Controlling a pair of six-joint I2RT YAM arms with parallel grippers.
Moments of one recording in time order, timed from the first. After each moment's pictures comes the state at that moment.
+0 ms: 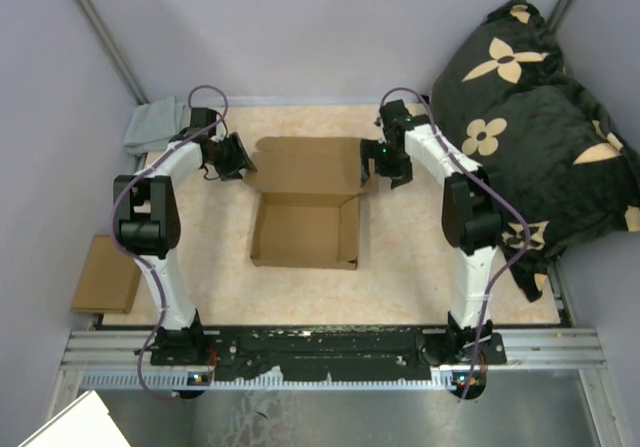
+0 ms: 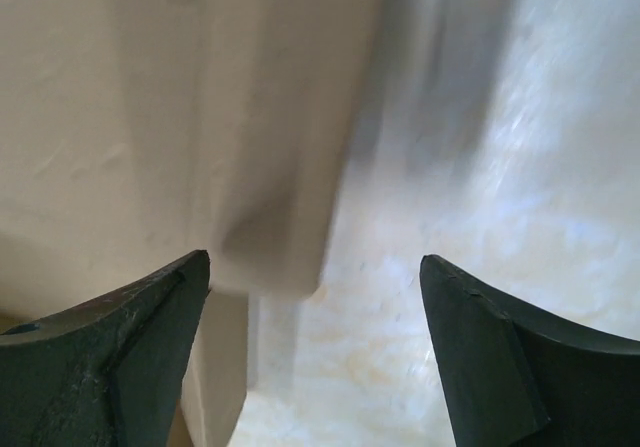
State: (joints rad) left arm -0.07 1.99 1.49 -0.46 0.26 -0.46; right arm 0.29 2.12 1.78 -0.88 -0.16 0.28
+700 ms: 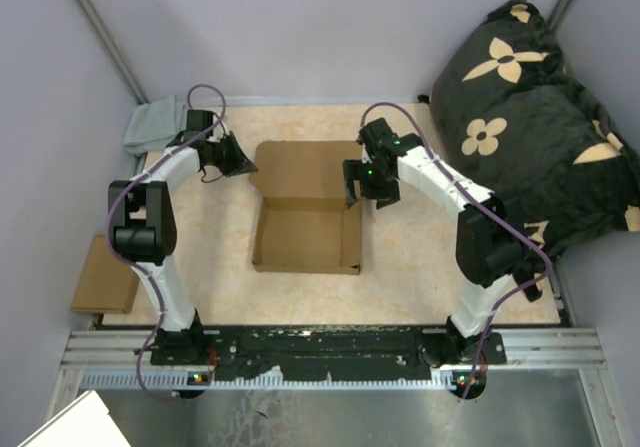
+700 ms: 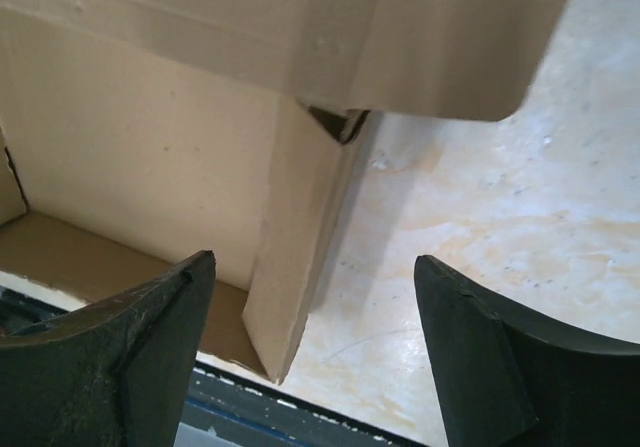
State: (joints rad) left arm -0.06 1.96 1.44 -0.36 0.41 -0.49; right arm 0.46 1.78 1.47 -0.86 -0.15 0.36
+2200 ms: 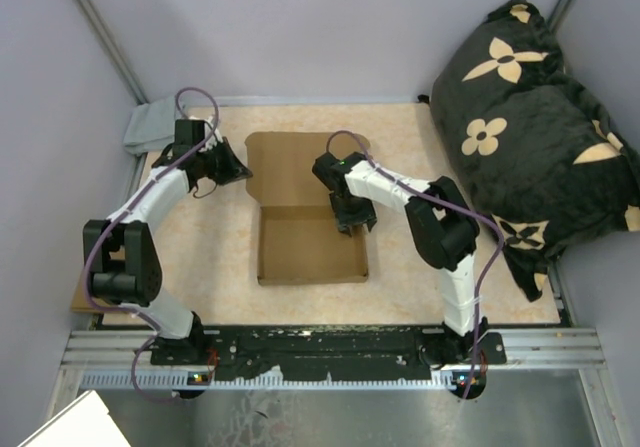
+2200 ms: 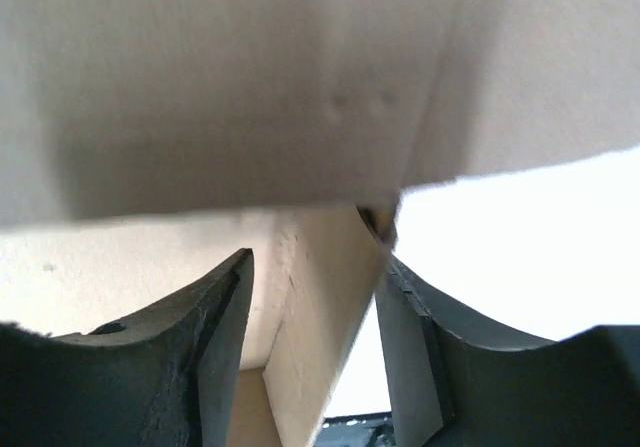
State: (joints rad) left arm -0.10 1.62 1.18 -0.33 0.36 -0.48; right arm 0.71 2.07 1.59 -1.04 0.24 0.47
